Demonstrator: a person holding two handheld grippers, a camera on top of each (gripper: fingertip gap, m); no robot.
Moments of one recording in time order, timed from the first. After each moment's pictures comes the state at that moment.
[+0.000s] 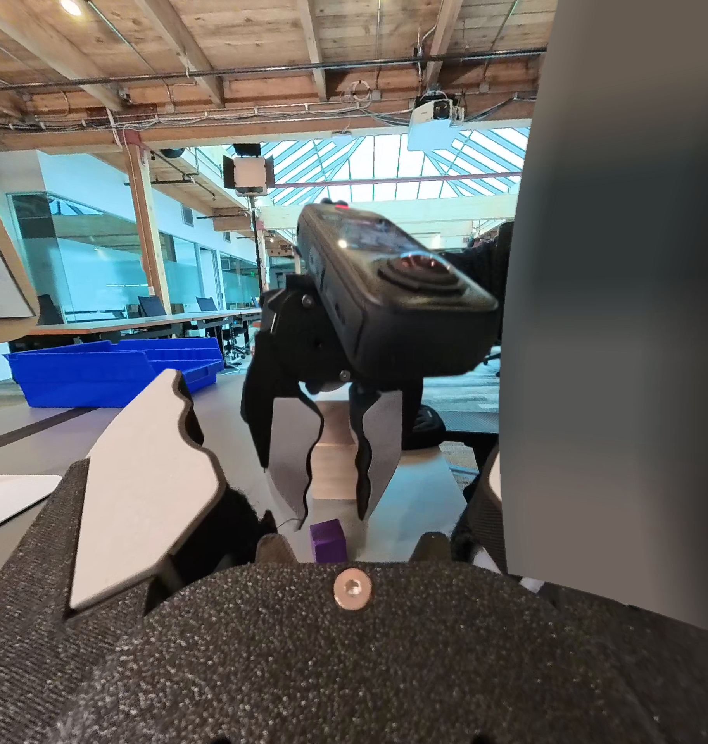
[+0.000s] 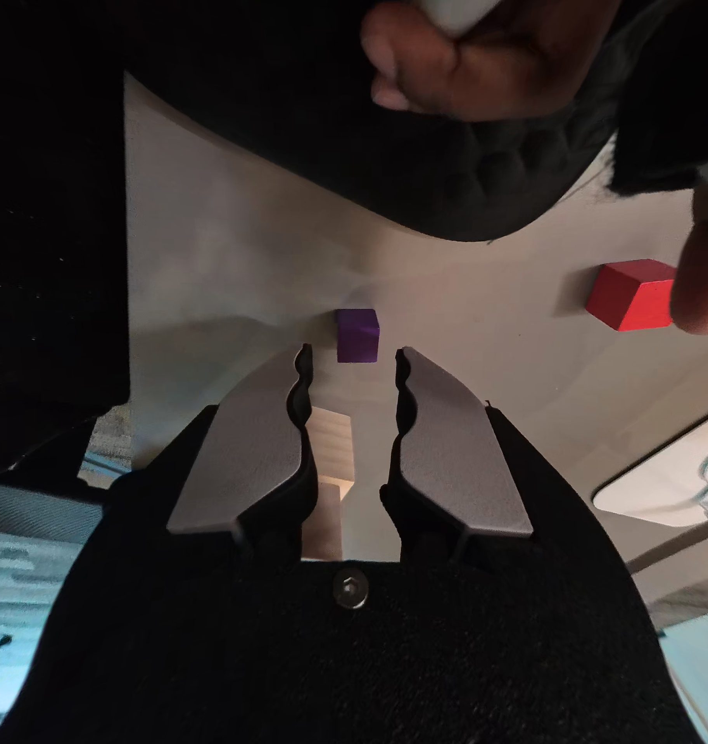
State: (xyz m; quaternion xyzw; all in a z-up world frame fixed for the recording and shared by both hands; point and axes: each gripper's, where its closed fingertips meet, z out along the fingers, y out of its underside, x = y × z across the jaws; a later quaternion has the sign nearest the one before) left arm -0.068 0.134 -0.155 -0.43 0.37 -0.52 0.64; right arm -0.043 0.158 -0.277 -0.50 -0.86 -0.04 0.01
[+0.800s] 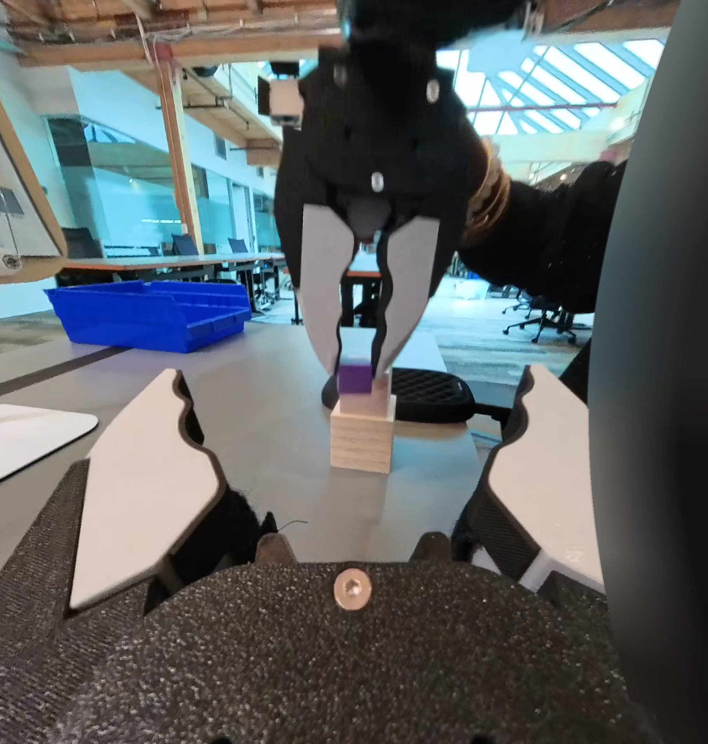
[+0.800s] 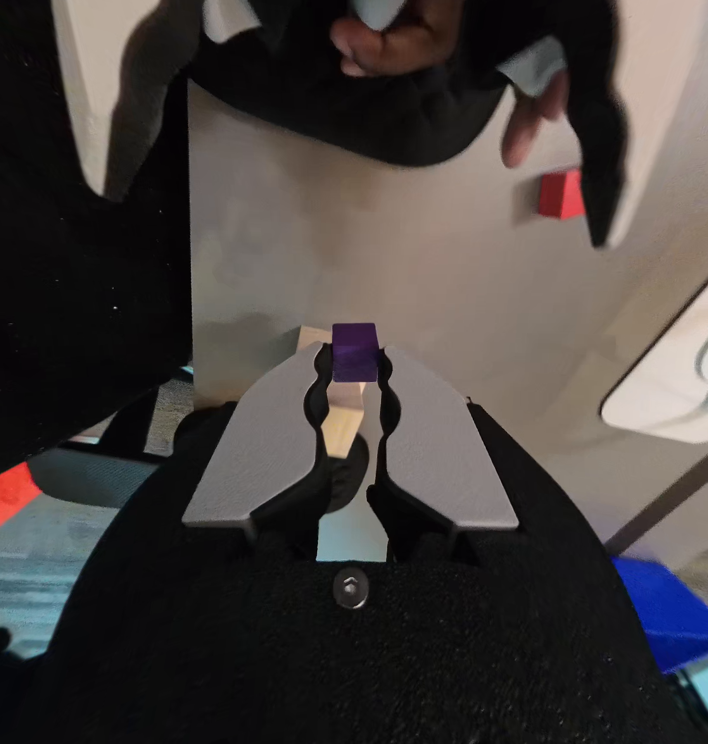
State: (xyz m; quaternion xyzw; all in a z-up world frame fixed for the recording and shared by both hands) left arm -0.053 0.152 -0.169 -0.51 0.37 -0.47 0.62; right arm -0.018 0.161 -0.206 -0.56 -0.83 -0.01 0.03
